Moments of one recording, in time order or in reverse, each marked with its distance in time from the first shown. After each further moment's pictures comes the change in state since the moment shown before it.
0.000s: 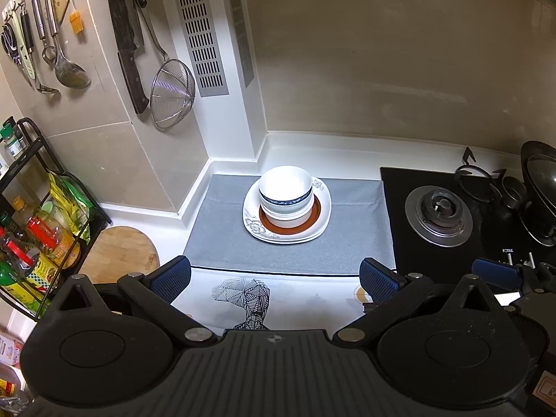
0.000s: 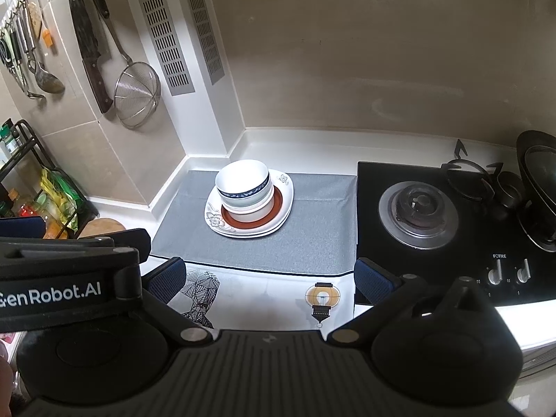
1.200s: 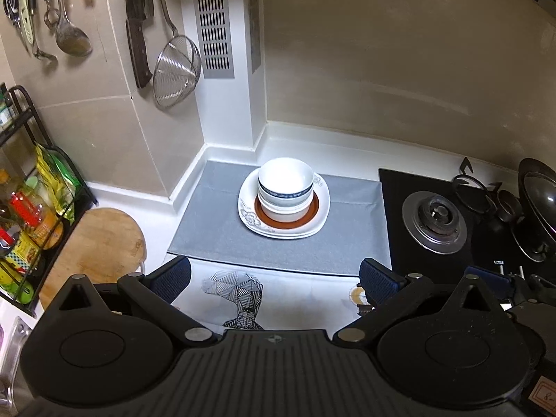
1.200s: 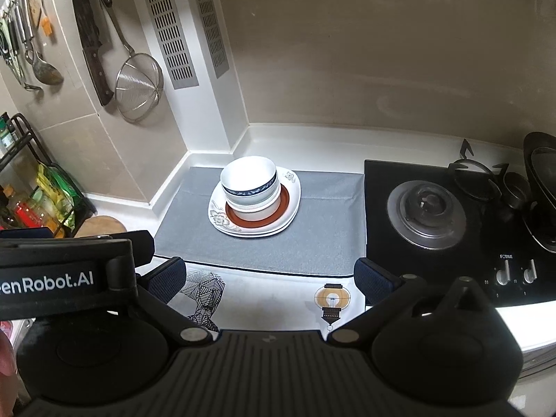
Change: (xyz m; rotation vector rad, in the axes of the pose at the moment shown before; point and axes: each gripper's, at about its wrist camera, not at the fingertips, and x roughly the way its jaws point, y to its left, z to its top) left arm 0.021 0.030 -0.006 -0.077 0.015 -0.063; right arm 0.018 0.020 0.000 -0.008 0.005 -0.014
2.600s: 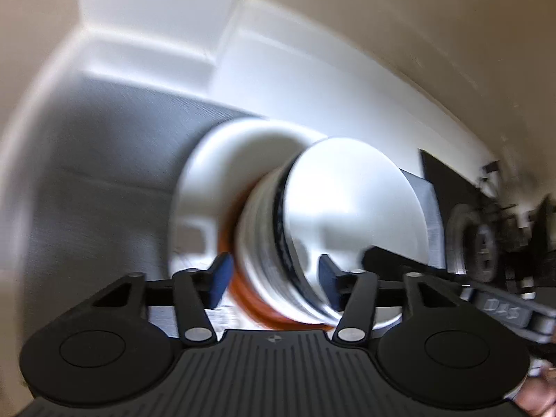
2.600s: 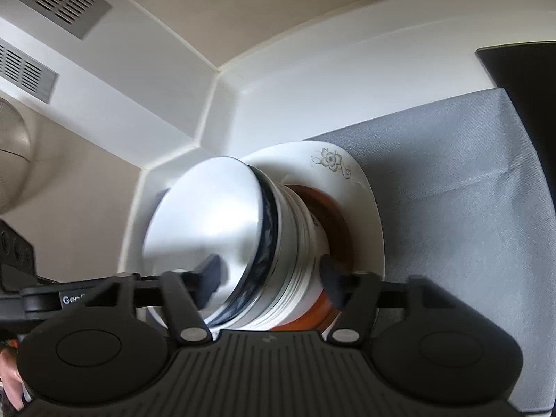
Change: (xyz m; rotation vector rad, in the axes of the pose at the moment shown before) left arm 0.453 0.084 0.104 -0.104 0.385 -0.383; right arm 0.404 -0.057 0.082 0.388 0.237 0.281
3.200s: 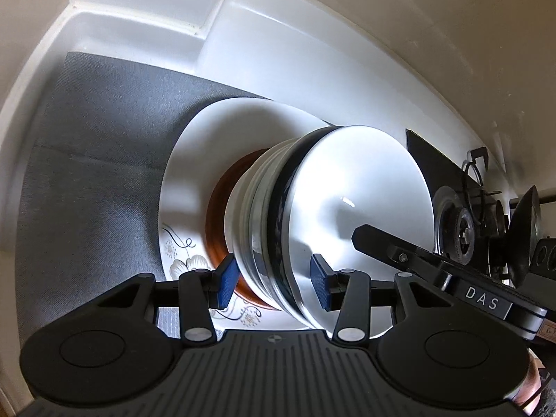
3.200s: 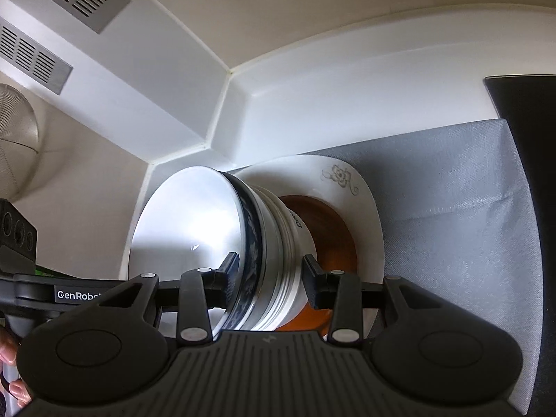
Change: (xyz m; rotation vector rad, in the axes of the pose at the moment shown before) left arm 0.011 0.015 0.022 -0.060 0.182 -0.114; right arm -0.009 0.015 0.017 -0.061 0.040 -0.030
